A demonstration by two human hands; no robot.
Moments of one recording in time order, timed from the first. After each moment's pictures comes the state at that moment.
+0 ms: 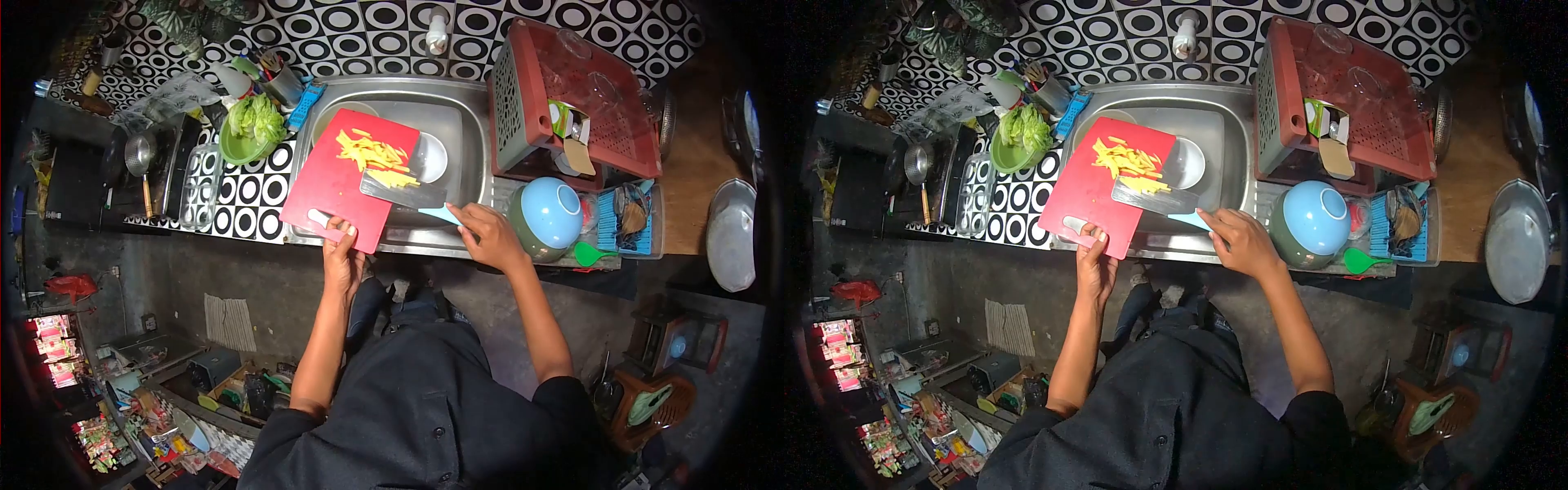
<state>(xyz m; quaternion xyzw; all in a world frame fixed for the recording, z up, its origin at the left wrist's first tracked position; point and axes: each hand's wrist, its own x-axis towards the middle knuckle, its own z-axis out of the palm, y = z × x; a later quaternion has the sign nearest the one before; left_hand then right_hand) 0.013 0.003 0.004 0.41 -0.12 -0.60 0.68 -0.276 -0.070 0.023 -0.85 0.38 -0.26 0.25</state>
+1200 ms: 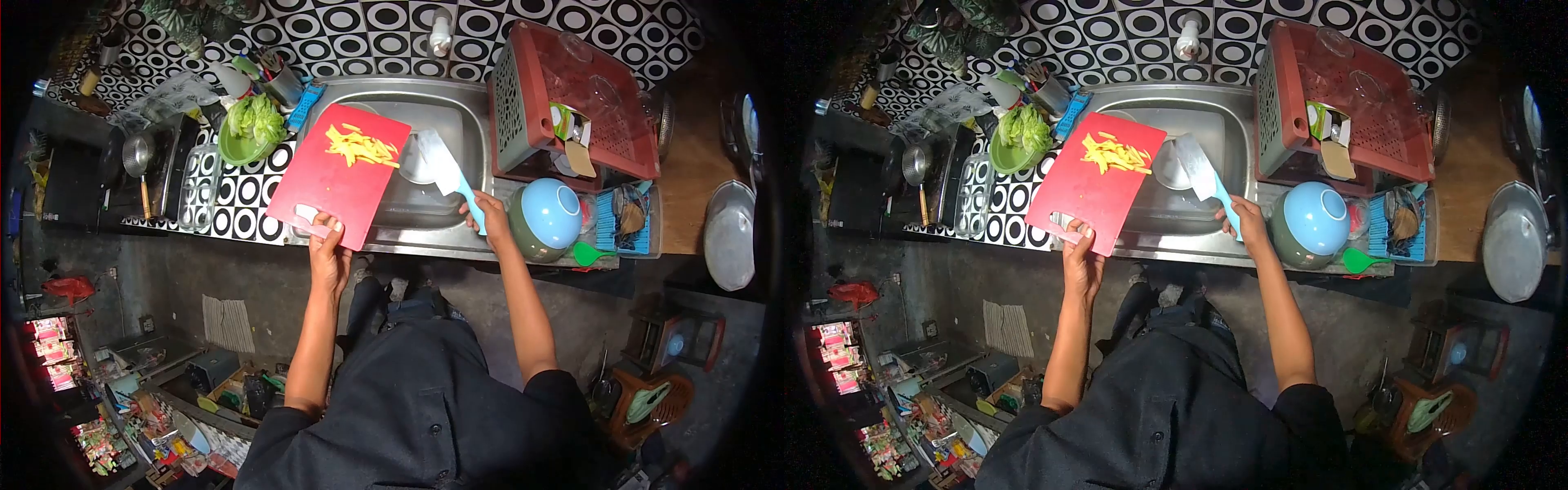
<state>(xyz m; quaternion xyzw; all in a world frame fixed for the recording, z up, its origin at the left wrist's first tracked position) 0.040 -0.003 0.017 0.42 -0.15 -0.59 0.67 -0.278 -0.102 -0.072 -0.37 0.50 -0.40 0.67</state>
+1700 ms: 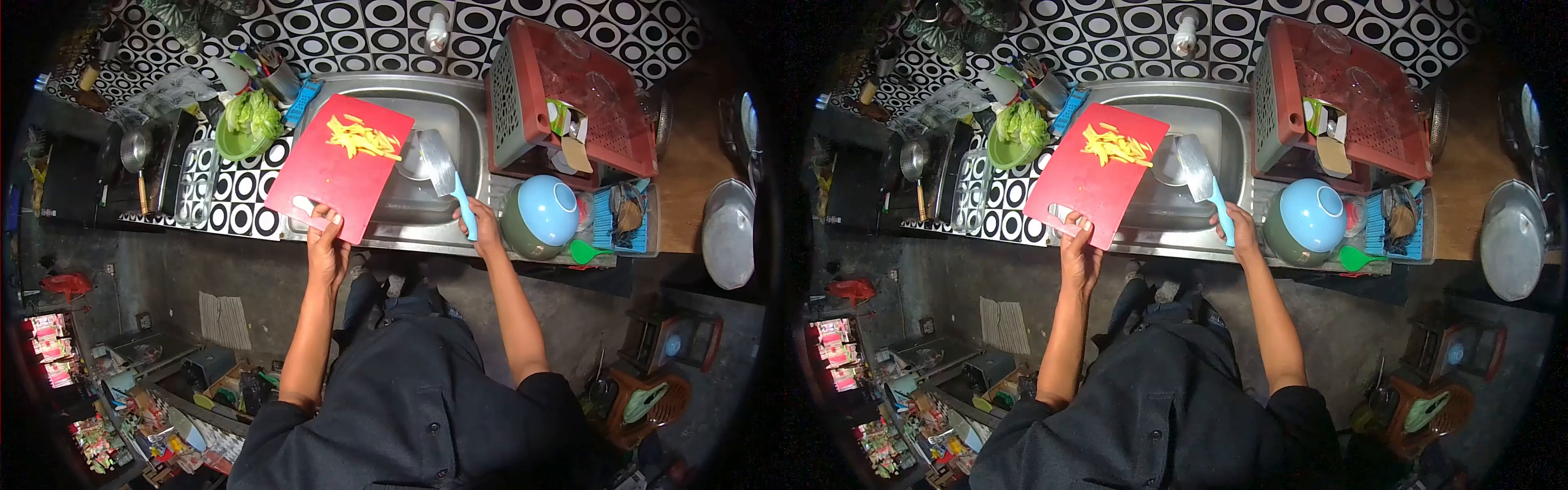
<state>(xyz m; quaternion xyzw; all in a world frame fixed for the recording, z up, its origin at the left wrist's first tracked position) 0.032 -0.006 0.024 0.43 -0.14 -0.59 0.67 -0.275 -0.082 -0.097 -0.32 0.45 -0.44 0.71</state>
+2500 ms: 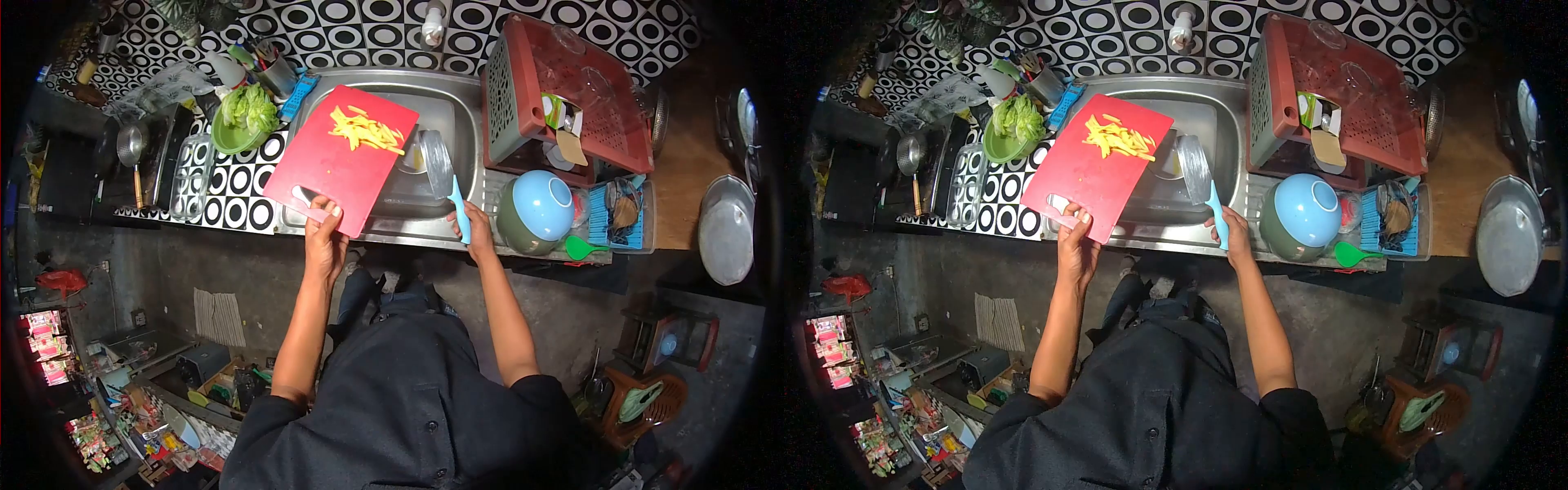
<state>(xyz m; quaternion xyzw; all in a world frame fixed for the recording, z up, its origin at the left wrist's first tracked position) 0.024 -0.005 0.027 0.42 -0.16 -0.60 0.66 -0.277 -0.059 -0.117 -0.31 0.47 -0.46 0.69</state>
